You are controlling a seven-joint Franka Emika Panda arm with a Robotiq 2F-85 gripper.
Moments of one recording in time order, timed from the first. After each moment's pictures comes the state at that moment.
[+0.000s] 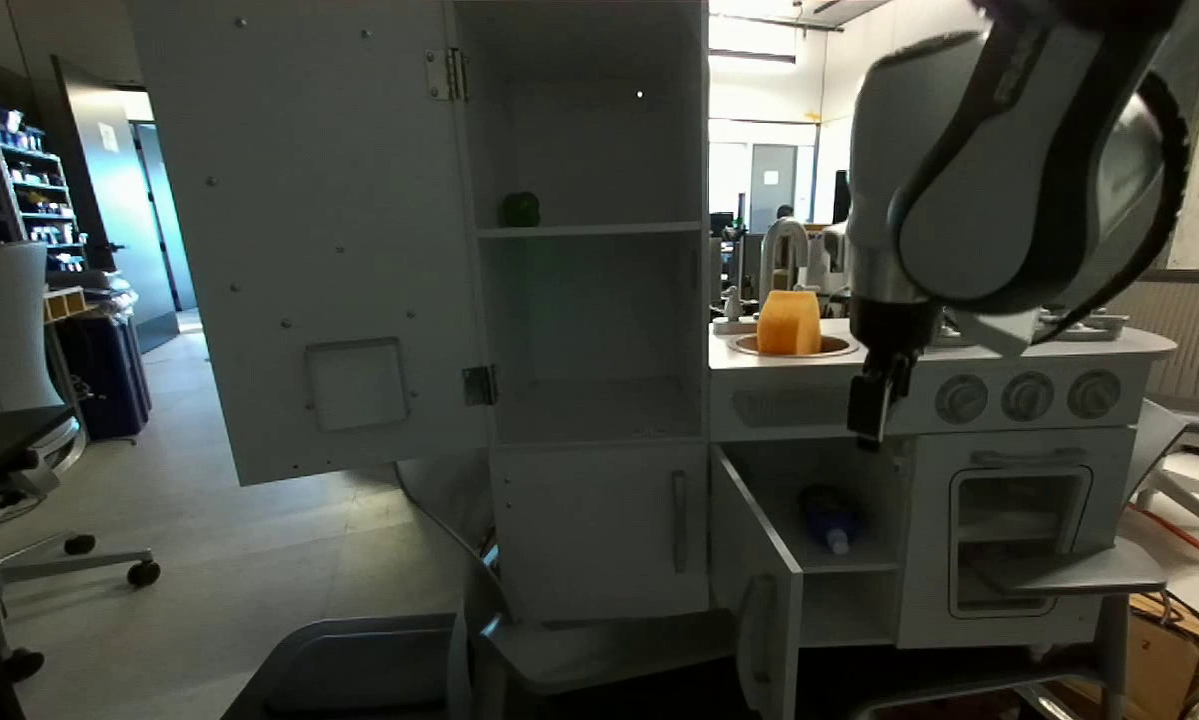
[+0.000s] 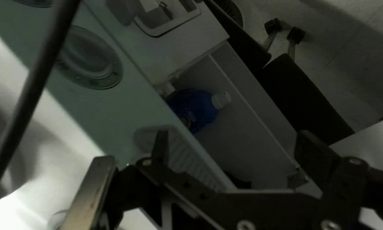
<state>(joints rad) 0.64 0.57 -0.59 -2.20 -0.20 2.94 -0.22</state>
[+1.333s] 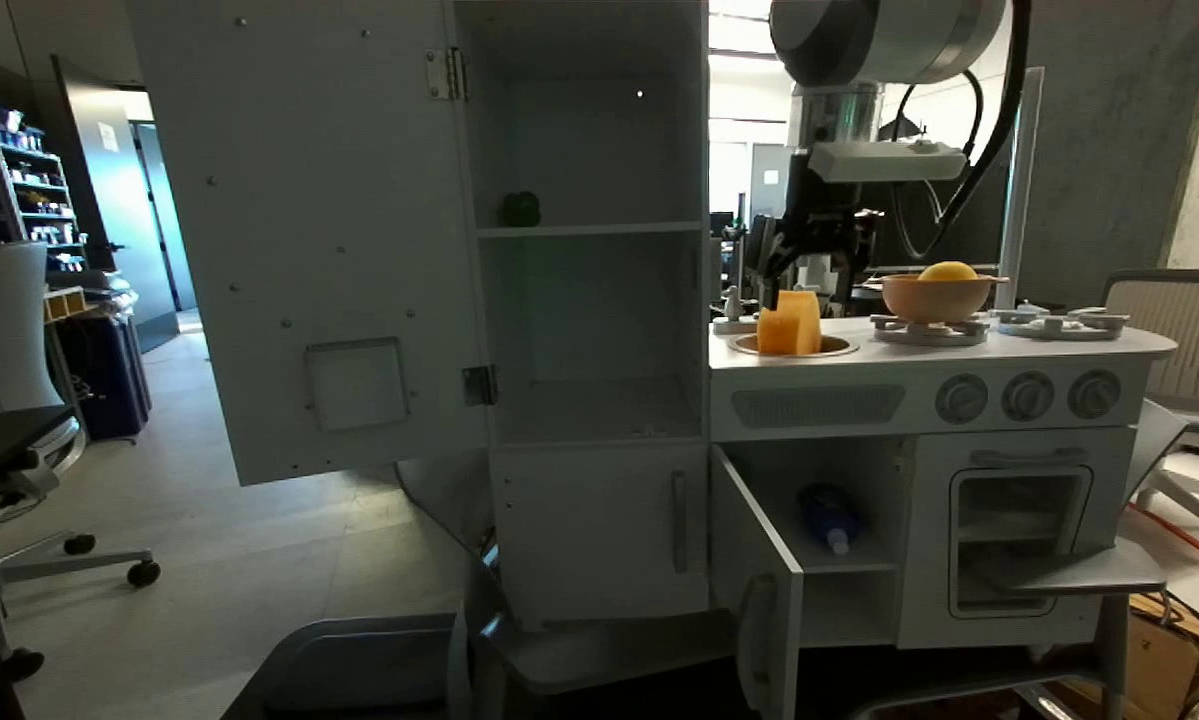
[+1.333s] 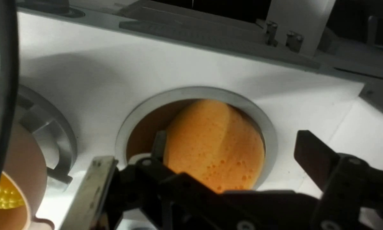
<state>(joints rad) 0.10 0.56 -0.08 -1.65 -0.01 2.37 0.14</state>
